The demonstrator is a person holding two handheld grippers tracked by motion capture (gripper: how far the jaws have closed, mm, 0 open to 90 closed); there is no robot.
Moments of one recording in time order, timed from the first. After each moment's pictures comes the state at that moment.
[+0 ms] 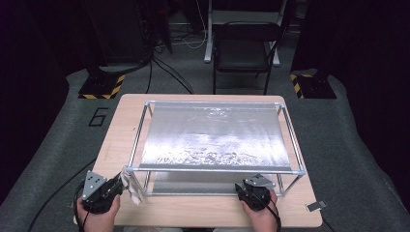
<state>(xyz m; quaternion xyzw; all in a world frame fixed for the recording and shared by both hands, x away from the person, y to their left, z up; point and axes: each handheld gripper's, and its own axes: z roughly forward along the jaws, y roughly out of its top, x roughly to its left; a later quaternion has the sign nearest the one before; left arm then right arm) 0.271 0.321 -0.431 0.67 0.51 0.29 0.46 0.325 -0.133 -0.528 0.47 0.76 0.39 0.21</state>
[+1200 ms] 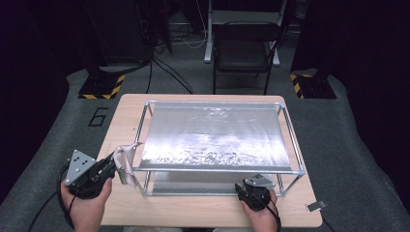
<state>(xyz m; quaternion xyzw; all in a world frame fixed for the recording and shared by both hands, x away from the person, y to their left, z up) 0.280 0.310 -0.346 0.68 0.46 0.33 0.47 0.325 -0.133 -0.528 0.47 0.77 0.38 0.21</state>
